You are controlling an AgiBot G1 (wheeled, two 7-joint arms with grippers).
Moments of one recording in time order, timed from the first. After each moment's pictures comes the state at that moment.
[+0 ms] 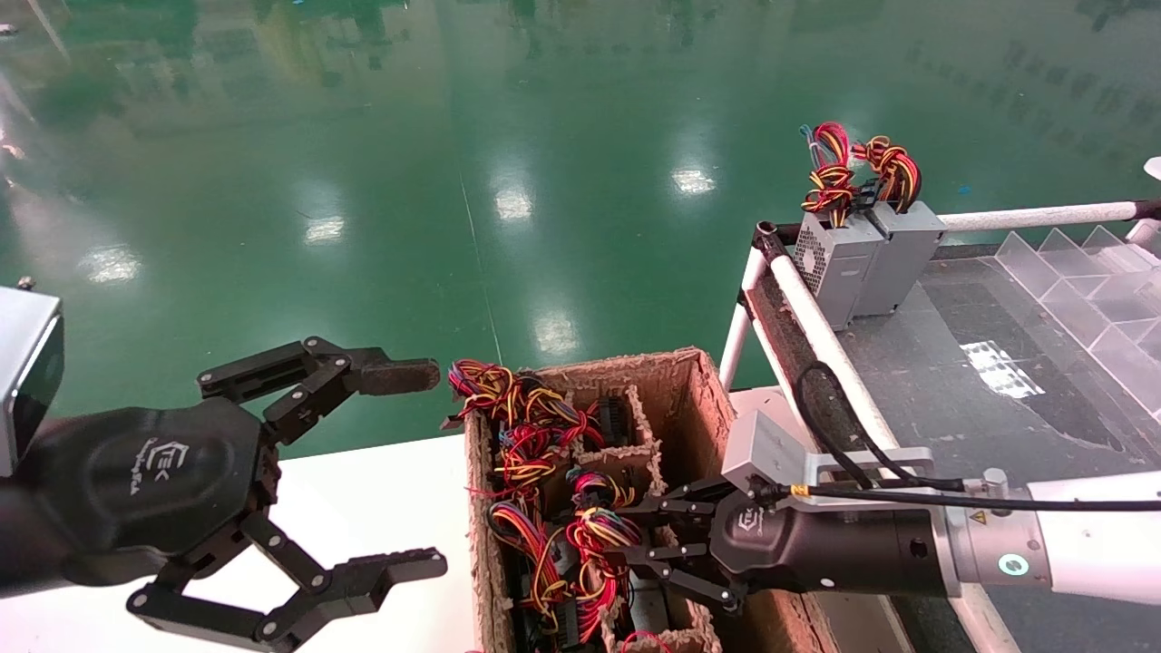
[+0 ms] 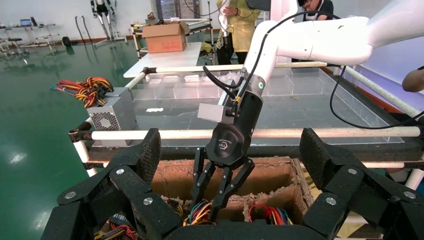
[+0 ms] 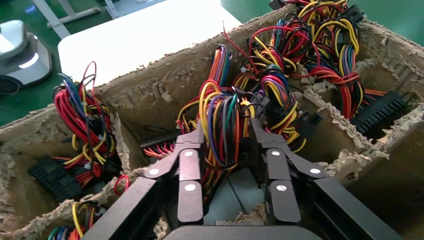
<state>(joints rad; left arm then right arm) -1.09 0.58 0.37 -1.26 0.67 1.46 -0.14 1.22 -0.87 -0.56 1.05 -1.23 -1.34 0.27</state>
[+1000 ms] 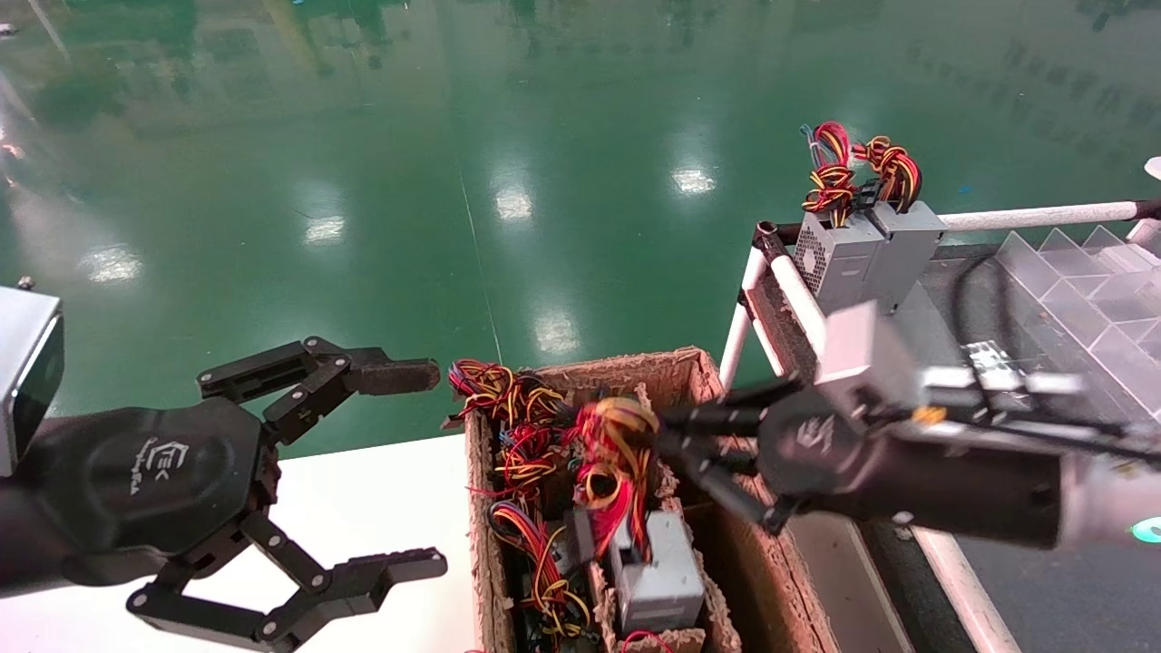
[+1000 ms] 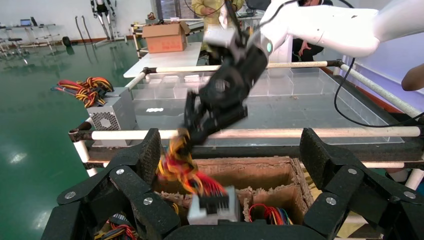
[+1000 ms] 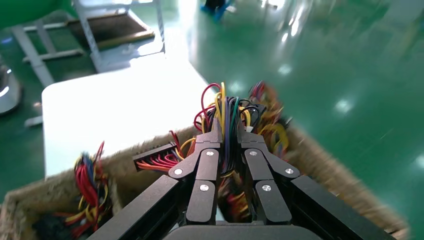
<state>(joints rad) -1.09 0.58 0.37 -1.26 0.67 1.46 -0.14 1.19 -0.74 -0.40 1.21 -1.03 -1.29 0.24</state>
